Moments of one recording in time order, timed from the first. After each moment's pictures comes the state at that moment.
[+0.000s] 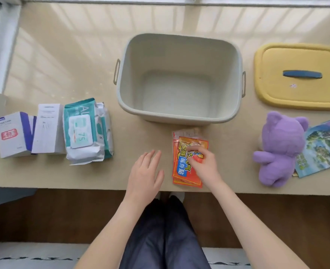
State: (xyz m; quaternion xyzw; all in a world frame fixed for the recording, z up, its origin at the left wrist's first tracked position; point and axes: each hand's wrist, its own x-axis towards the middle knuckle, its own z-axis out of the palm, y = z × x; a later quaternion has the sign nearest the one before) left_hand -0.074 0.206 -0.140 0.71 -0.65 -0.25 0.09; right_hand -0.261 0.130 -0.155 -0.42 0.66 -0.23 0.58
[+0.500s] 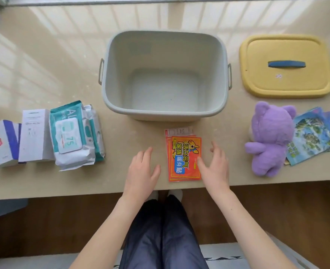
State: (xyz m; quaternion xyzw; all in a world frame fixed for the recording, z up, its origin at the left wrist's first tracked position) left_hand -0.086 0.192 -0.141 0.73 -0.59 -0.32 0.12; right_hand -0.299 0.153 -0.153 -0.55 0.76 -0.12 0.32
